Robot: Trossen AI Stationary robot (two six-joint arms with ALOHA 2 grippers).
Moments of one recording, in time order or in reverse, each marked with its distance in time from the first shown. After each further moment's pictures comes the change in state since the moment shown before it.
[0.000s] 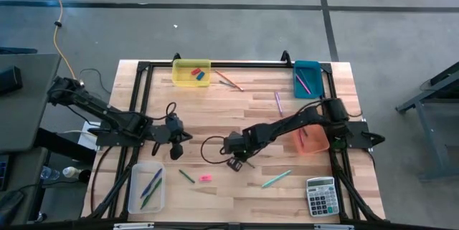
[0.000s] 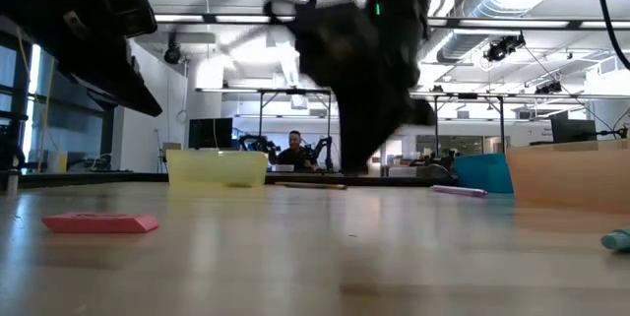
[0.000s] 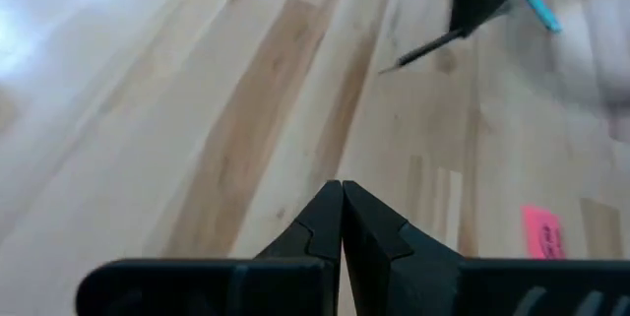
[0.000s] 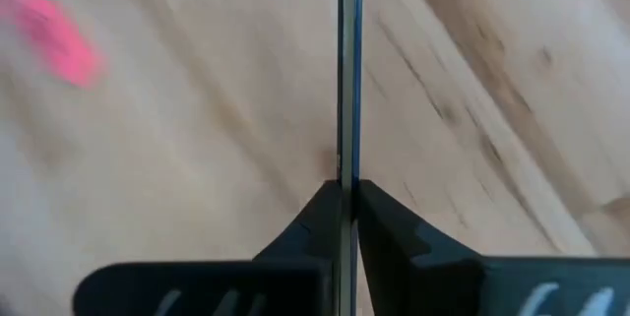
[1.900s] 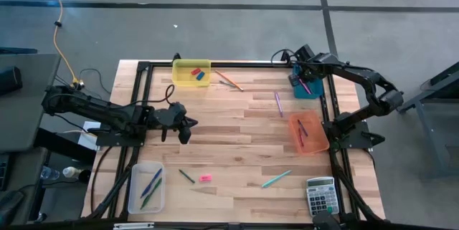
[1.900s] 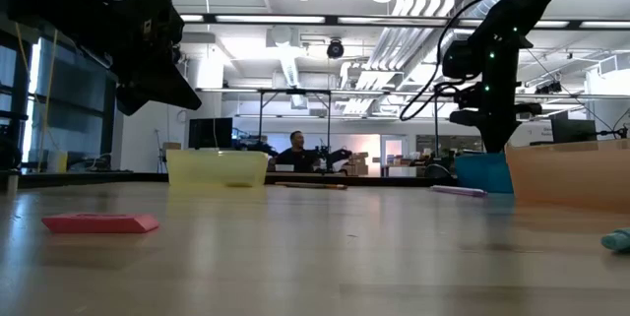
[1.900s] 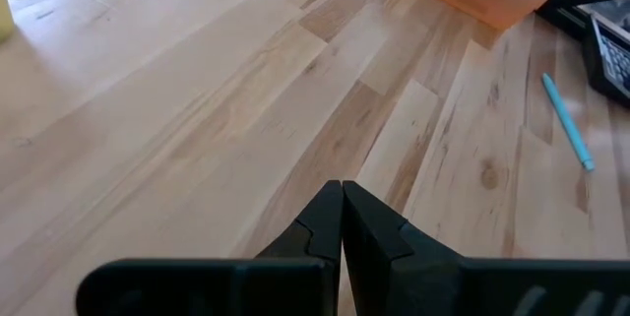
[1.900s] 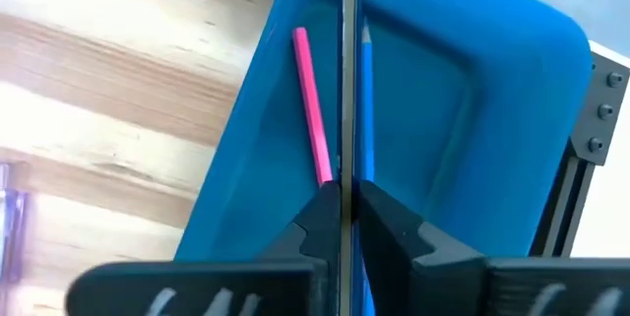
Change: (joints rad) left arm 0.251 0.000 0.000 0.117 0.074 -0.058; right arm -1.180 -0.593 -0.573 -0.060 0.318 -0.653
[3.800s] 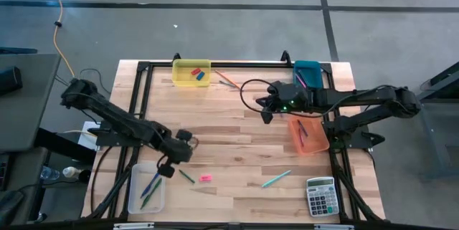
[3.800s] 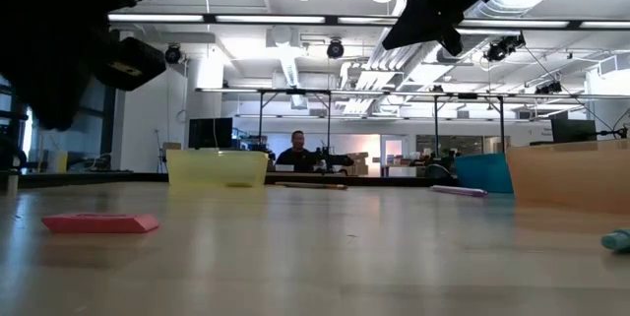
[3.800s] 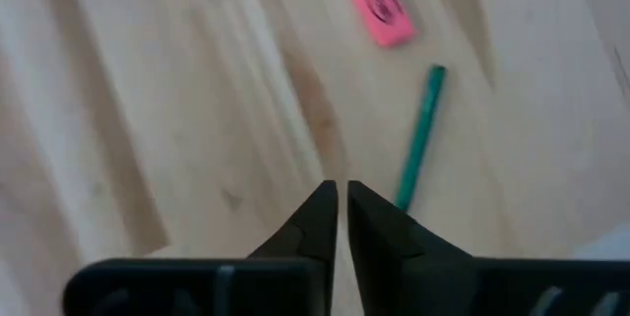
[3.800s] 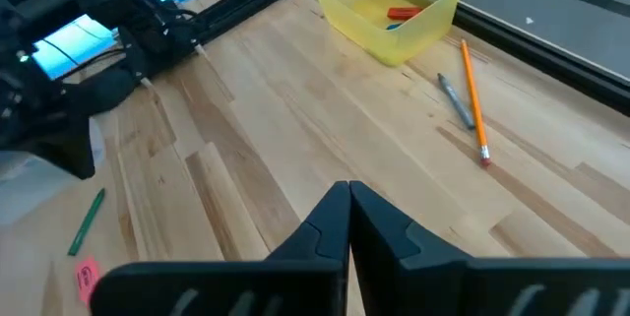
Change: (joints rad) left arm -0.344 0.378 0.374 -0.538 0.325 0.539; right arm 0.900 -0.244 0.003 0.459 -0.019 0.265
